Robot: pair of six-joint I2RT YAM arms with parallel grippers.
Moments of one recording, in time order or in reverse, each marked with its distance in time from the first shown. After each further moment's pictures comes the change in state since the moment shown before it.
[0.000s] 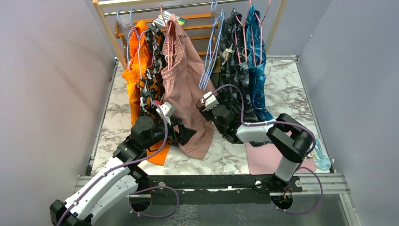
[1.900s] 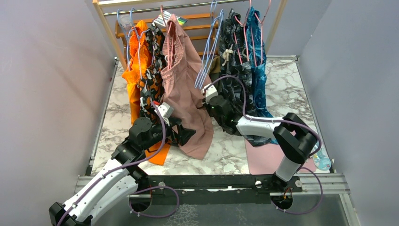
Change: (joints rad) left arm 0.001 -0.027 -0.002 0.000 0.001 0.000; right arm -0.042 -0.039 0.151 -0.306 -0.073 0.164
